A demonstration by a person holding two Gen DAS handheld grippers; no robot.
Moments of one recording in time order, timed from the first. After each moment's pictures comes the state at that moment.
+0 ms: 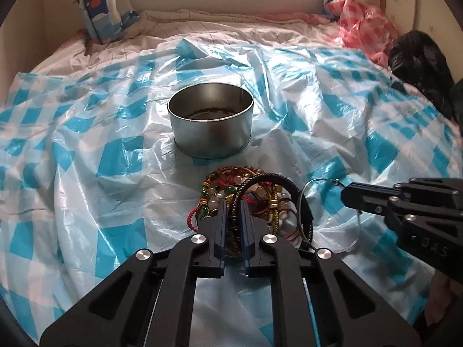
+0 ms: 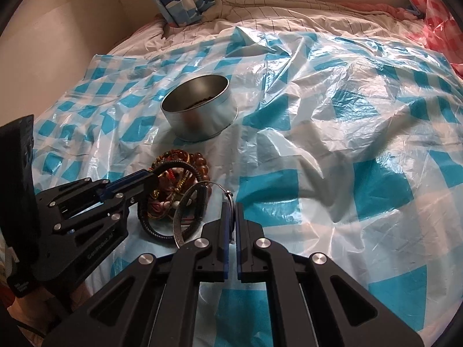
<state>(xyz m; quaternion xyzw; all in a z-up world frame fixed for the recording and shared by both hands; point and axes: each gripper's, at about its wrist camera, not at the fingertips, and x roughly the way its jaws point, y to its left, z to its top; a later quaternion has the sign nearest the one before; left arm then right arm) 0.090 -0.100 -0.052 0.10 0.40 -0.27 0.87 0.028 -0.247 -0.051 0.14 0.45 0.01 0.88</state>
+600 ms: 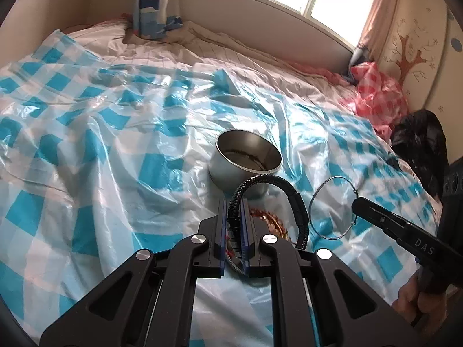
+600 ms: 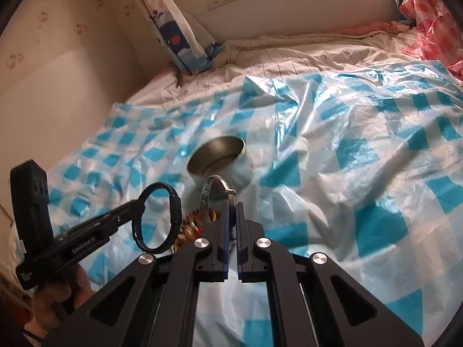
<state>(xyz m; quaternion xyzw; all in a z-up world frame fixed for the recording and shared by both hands) 0.109 -0.040 -0.015 -0.05 0.37 -0.24 0.89 0.026 -0.257 -0.010 0.20 0.34 0.03 0.92</state>
